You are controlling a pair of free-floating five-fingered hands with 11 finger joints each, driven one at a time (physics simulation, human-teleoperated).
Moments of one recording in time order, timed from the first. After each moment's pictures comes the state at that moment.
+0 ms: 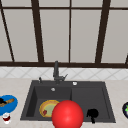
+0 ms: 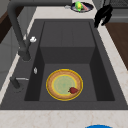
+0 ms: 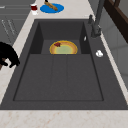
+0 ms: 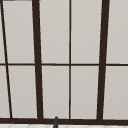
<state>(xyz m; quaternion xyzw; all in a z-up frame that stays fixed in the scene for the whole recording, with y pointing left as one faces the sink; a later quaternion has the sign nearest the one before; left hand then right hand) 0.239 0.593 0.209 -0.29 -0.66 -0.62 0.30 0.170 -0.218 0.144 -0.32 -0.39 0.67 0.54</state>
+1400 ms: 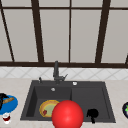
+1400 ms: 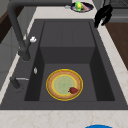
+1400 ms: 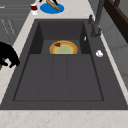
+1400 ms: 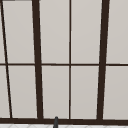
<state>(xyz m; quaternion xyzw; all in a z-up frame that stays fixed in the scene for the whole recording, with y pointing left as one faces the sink) 0.326 0.601 0.169 -0.24 -0.66 -0.64 0.31 0.170 -0.218 0.144 -0.32 -0.39 0.67 0.54</state>
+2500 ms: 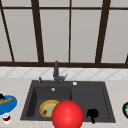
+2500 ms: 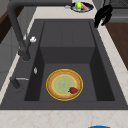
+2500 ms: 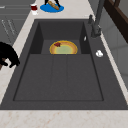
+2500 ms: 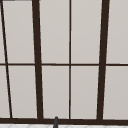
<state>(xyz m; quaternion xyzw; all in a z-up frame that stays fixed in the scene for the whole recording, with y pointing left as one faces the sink) 0.356 0.653 0.135 -0.24 -0.65 -0.65 0.30 0.170 -0.218 0.144 -0.32 -0.39 0.67 0.54</state>
